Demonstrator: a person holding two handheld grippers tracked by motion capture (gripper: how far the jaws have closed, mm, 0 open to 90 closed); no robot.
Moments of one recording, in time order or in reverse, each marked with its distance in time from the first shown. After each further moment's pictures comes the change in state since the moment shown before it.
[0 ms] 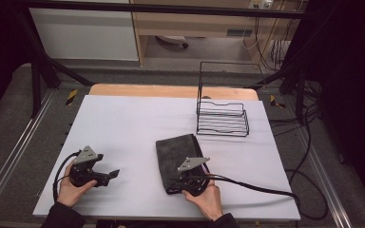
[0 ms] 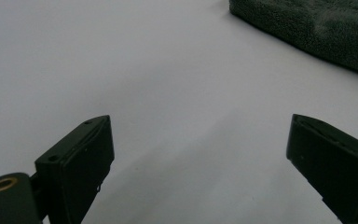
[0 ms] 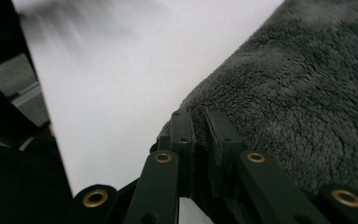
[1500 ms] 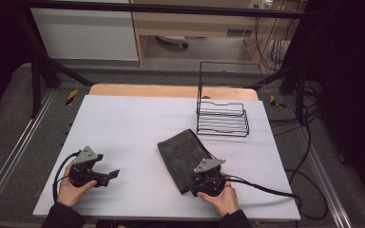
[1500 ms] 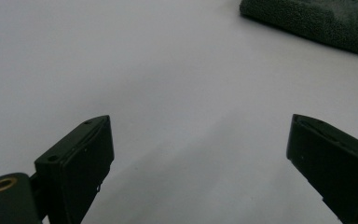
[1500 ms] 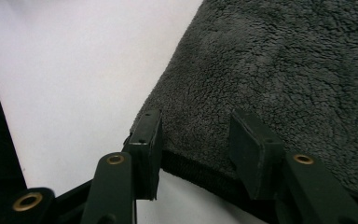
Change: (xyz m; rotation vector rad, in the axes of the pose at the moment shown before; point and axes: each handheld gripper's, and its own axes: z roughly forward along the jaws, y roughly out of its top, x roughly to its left) left arm -0.001 0.000 -0.001 -0.004 -0.001 -0.002; right arm -0.028 -0.030 -0.025 0.040 -0.106 -0.031
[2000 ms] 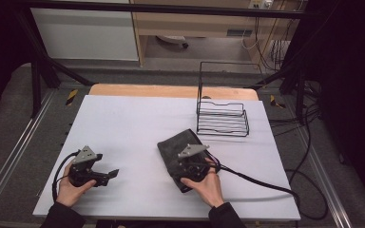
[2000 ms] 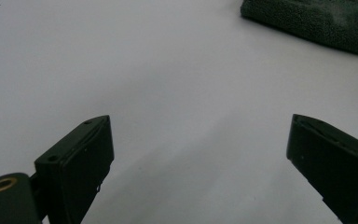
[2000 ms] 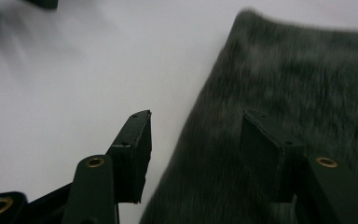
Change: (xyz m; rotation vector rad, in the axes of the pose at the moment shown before) left arm 0.002 0.000 0.000 -0.003 0.003 -0.007; right arm 0.004 0.049 0.022 -0.039 -0.015 0.009
